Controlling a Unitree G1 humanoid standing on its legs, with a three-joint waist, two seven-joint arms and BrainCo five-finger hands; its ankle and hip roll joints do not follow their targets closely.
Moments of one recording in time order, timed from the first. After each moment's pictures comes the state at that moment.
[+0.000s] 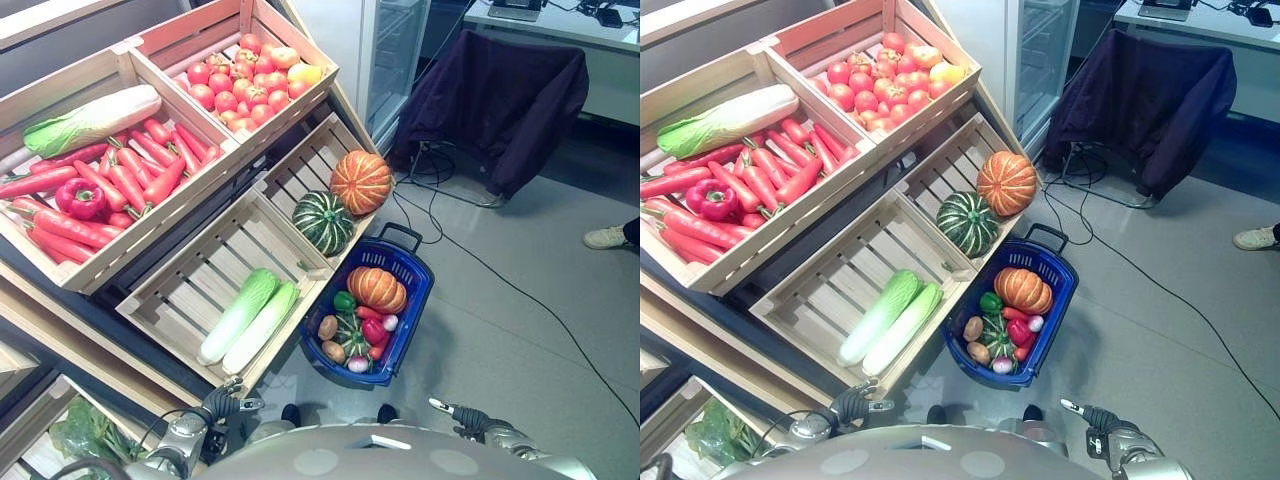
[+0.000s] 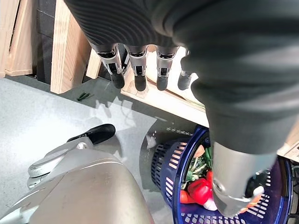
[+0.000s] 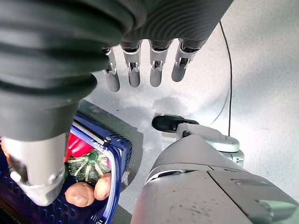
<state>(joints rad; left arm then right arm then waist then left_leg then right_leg) 0.00 0.29 -0.25 1.25 -0.09 -0.20 -0.16 -0.04 -0.32 0.12 1.35 0.25 0.03 0.11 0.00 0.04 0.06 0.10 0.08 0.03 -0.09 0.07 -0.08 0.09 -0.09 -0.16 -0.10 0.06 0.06</state>
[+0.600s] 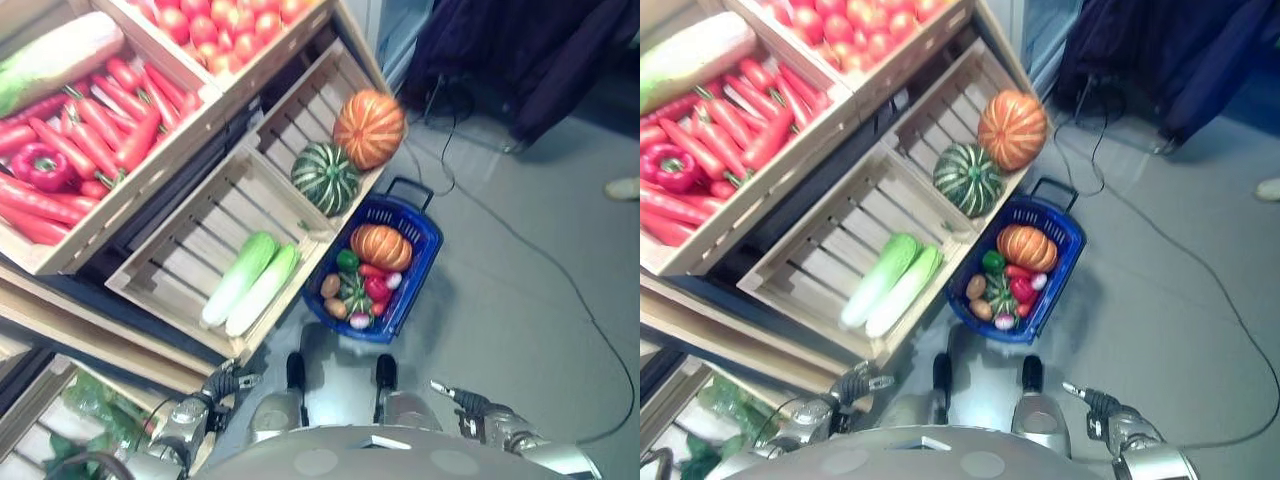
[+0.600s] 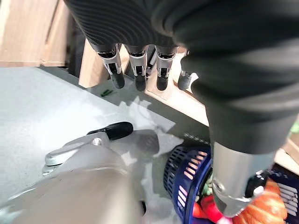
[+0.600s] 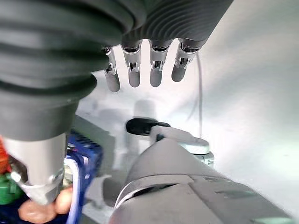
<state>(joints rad) -0.09 0.28 -0.25 1.22 -0.27 -0.25 -0.14 -0.15 -0.33 0.14 1.35 0.33 0.03 0.08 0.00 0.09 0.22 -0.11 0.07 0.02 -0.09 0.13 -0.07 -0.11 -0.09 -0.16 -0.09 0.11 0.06</state>
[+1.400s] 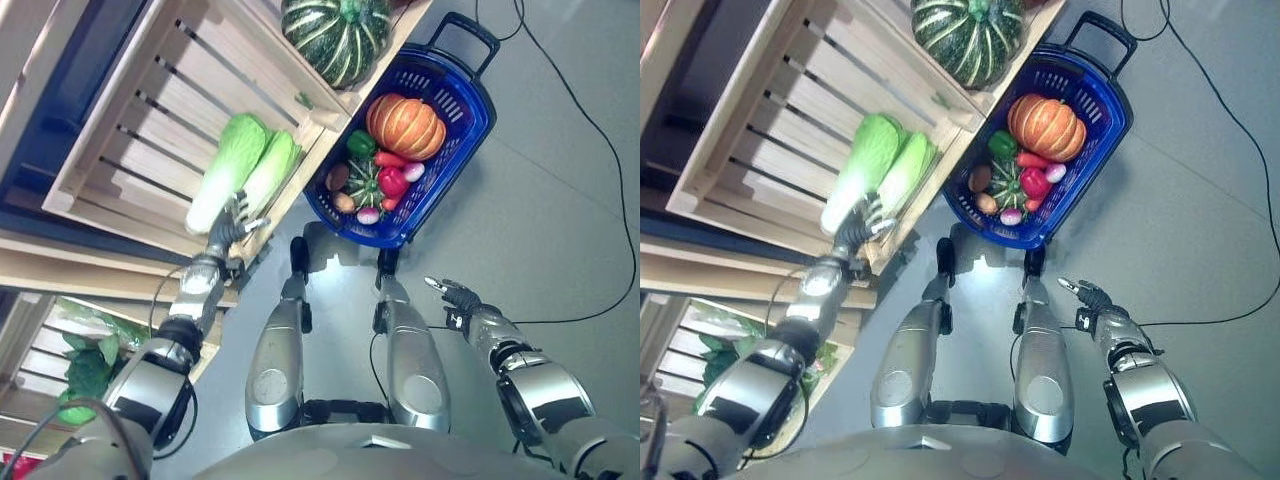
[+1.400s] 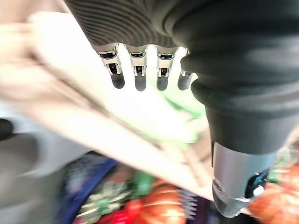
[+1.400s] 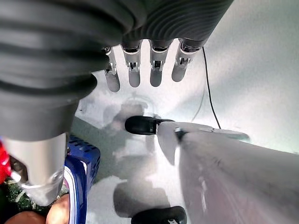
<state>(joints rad) -0.49 0.41 -0.33 0.83 -0.52 -0.44 0.02 -0.44 -0.37 0.17 1.31 0.49 0.00 0.04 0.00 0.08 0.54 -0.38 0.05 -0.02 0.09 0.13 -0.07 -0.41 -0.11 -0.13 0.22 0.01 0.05</state>
